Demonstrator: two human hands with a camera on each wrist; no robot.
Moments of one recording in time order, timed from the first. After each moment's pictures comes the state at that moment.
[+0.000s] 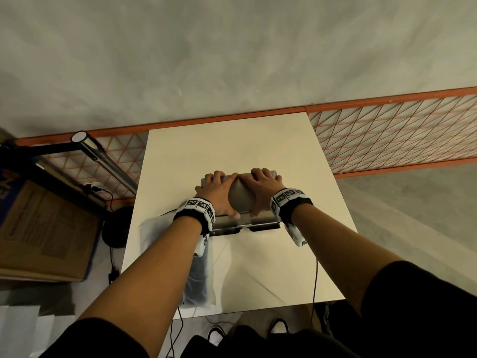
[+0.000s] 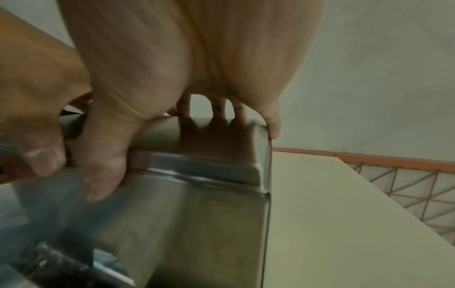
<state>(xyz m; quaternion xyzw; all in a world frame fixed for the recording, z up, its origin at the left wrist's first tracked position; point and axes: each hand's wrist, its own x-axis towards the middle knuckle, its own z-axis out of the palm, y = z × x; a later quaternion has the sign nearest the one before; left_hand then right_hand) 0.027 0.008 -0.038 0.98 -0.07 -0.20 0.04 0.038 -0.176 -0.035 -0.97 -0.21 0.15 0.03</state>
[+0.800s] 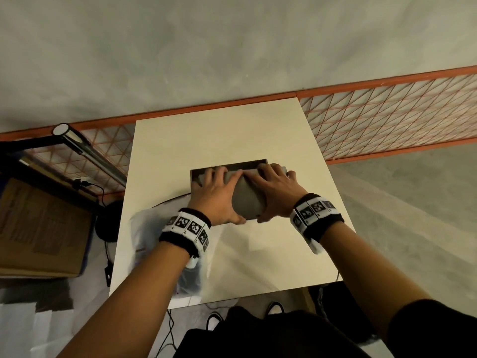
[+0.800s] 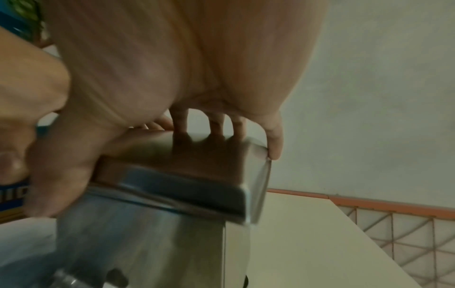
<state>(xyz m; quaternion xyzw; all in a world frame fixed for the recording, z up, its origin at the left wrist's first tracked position) -0.033 -0.021 0.002 0.98 -0.13 -0.14 0.02 -0.024 -0.226 -0.002 -0.97 -0.23 0.10 0.03</state>
